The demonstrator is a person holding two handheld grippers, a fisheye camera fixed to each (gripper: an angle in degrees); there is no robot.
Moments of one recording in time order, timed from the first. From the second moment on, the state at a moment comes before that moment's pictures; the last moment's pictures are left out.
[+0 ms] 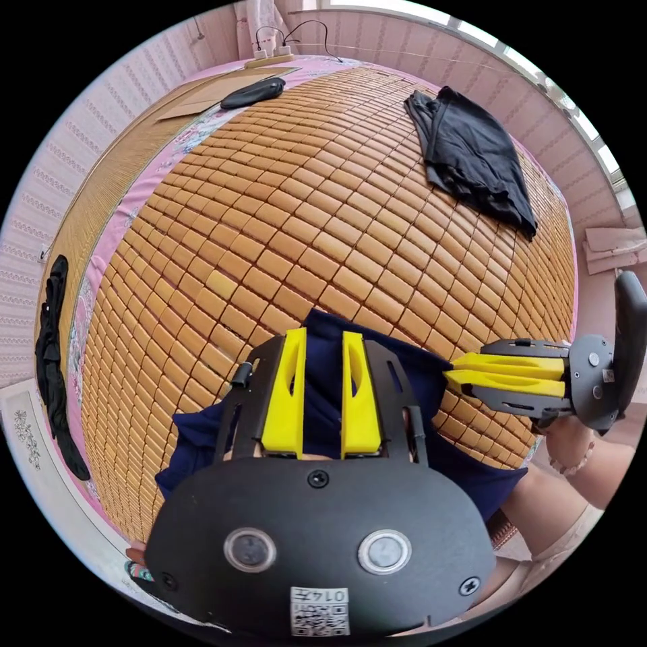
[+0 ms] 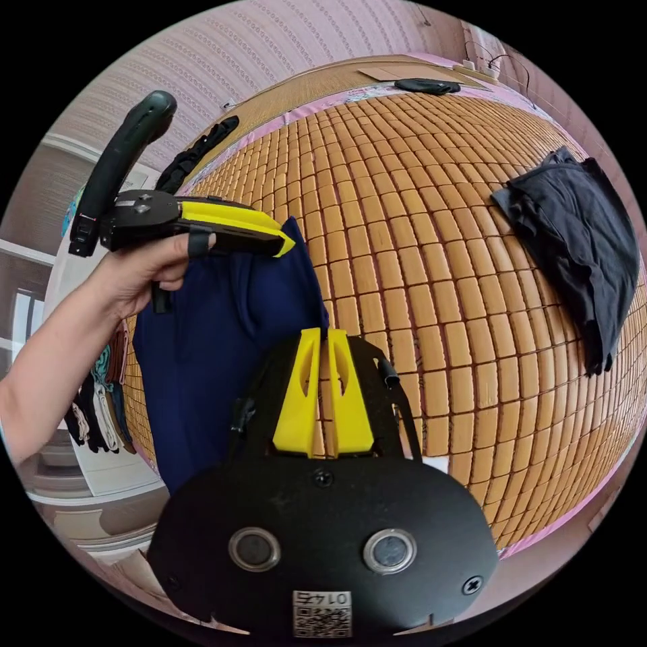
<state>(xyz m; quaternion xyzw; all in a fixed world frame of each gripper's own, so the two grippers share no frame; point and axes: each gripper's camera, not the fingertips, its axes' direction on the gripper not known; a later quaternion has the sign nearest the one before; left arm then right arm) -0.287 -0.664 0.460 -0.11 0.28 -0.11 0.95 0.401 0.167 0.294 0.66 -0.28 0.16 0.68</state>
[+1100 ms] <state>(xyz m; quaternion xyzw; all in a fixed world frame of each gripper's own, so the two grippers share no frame) -0.363 -0.211 0.356 -0.11 0.16 -0.44 0.88 0.316 0.151 0.197 0.67 -0.22 0.12 0.69</state>
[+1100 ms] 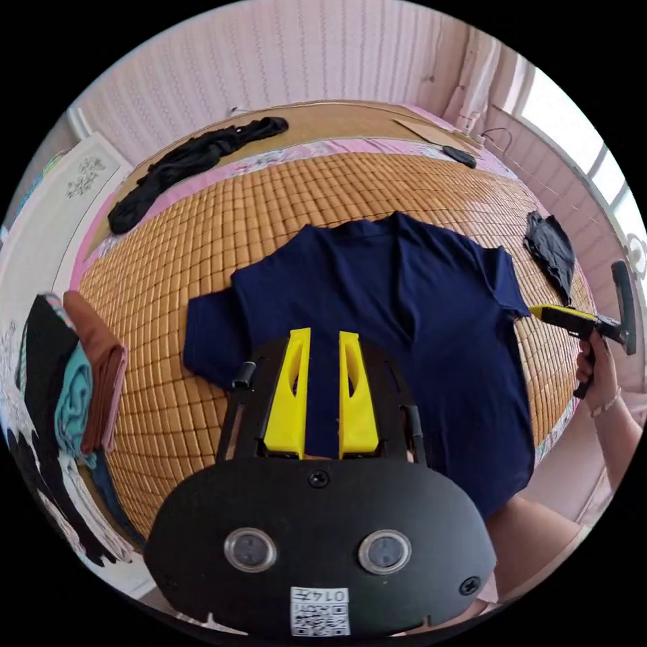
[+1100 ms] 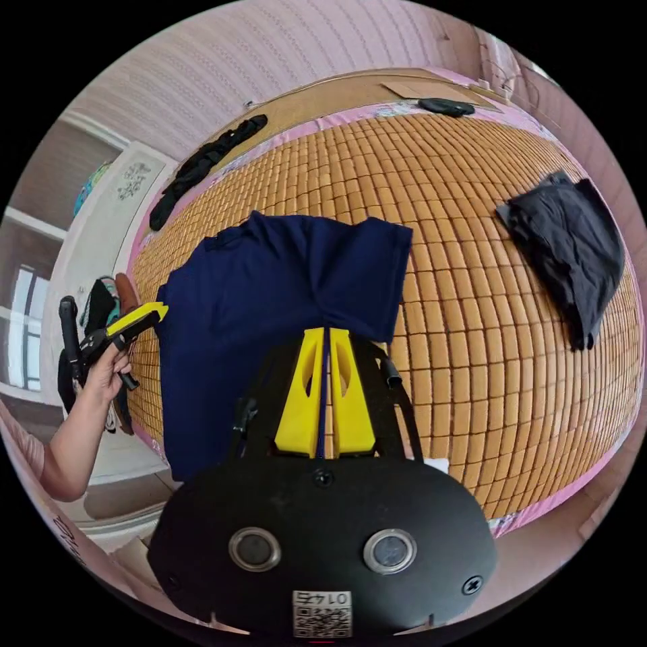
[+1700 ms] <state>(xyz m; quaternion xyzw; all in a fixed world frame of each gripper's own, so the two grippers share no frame) -0.374 0.055 0.329 -0.08 0.16 -0.64 0.75 -0.017 -0.012 -0.143 0.63 0.01 -0.19 0.75</state>
